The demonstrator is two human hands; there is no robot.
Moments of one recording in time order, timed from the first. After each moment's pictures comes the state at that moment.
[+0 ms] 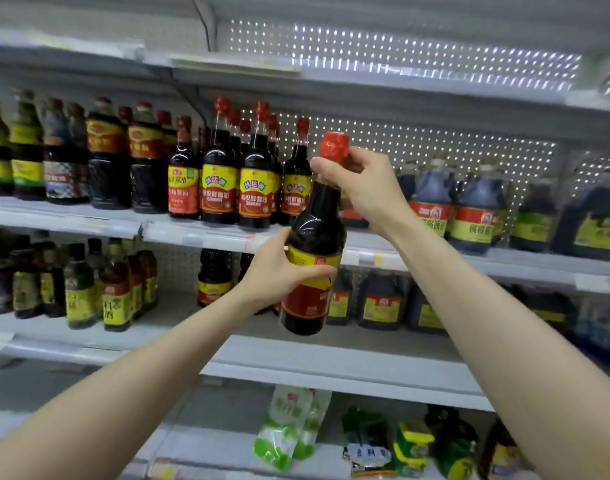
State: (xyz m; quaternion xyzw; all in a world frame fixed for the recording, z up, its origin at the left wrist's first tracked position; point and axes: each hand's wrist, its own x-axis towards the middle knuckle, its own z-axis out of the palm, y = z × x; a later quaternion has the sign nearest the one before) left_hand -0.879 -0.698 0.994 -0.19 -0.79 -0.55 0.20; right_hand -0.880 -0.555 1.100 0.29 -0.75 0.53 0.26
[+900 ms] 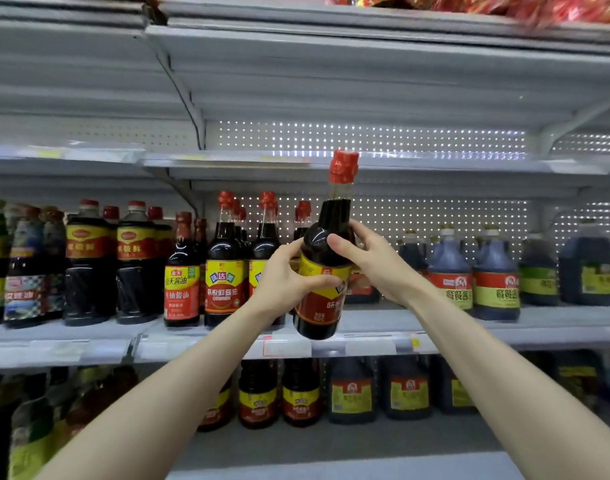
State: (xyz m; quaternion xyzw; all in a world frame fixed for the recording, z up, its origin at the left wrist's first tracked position) left_hand -0.967 -0.761 1.097 -0.32 -0.74 -0.53 0.26; right_hand -0.956 -0.594 1.124 0.31 -0.75 0.55 0.20
